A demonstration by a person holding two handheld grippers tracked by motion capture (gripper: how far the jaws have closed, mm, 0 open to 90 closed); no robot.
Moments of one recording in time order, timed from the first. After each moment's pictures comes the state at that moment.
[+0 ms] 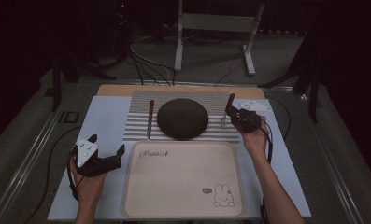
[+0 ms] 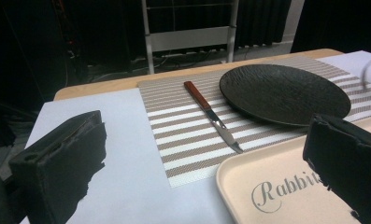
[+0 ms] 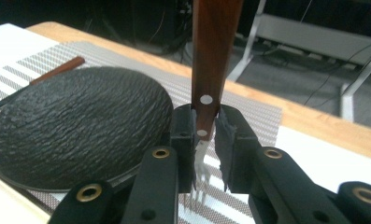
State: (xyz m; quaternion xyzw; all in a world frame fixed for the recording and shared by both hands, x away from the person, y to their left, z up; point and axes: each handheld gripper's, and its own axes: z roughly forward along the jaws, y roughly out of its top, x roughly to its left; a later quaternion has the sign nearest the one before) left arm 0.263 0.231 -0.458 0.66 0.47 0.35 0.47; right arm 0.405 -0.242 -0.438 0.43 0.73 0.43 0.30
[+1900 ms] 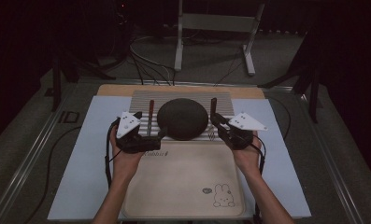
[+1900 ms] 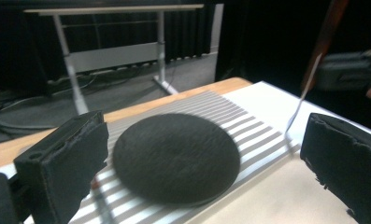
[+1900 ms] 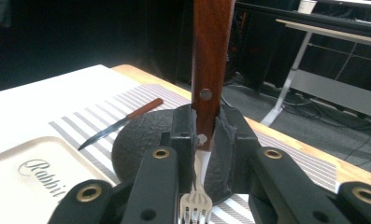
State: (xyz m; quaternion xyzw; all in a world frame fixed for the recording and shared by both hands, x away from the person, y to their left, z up) left arm 0.308 0.124 -0.390 0.70 0.38 0.26 0.54; right arm 0.329 -0.193 -0.404 0.34 0.73 0.51 0.31
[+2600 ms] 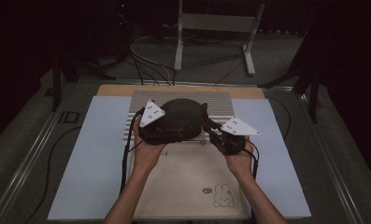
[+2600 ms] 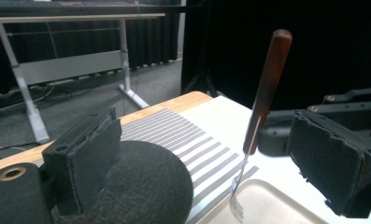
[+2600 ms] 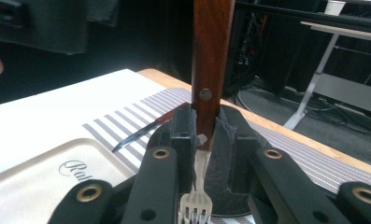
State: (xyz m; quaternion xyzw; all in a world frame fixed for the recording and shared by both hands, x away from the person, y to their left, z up) left arm 0.324 0.071 -0.372 0.72 0.34 0.22 0.57; right arm 0.315 -0.171 -0.406 0.32 0.73 0.53 0.28
